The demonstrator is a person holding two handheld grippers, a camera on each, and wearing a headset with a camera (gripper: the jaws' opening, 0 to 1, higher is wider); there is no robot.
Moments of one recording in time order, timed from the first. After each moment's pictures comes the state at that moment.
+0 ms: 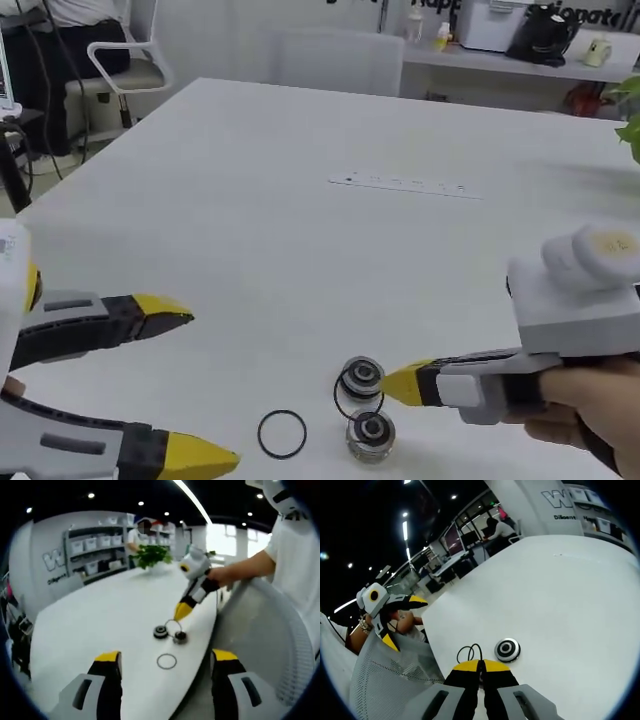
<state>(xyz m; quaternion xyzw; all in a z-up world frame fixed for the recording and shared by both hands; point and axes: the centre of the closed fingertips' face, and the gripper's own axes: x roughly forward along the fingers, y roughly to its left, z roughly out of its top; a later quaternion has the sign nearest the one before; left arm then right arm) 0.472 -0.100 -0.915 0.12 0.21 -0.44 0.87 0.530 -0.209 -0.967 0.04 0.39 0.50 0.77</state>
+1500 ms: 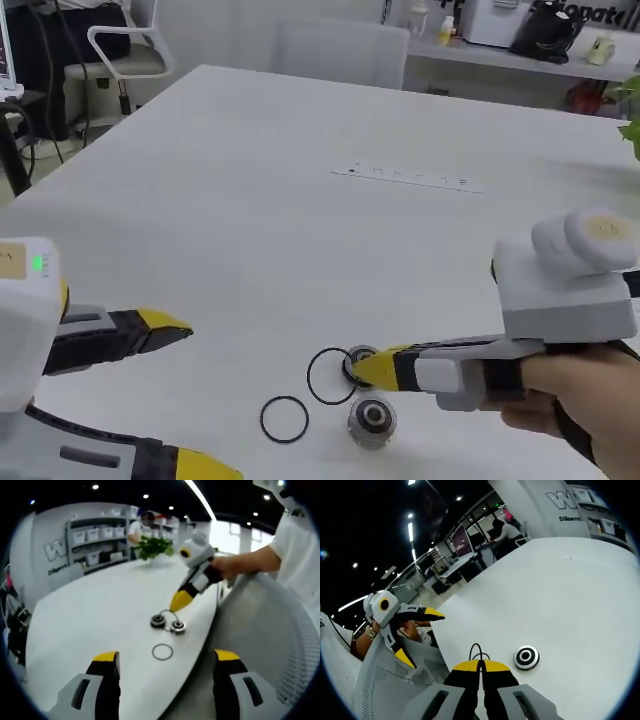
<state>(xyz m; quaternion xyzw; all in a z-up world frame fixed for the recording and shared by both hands) 0.466 -0.100 -0.935 0.11 0.24 -0.43 0.86 0.518 -0.179 -0.954 0.05 0.38 0.52 0.76</state>
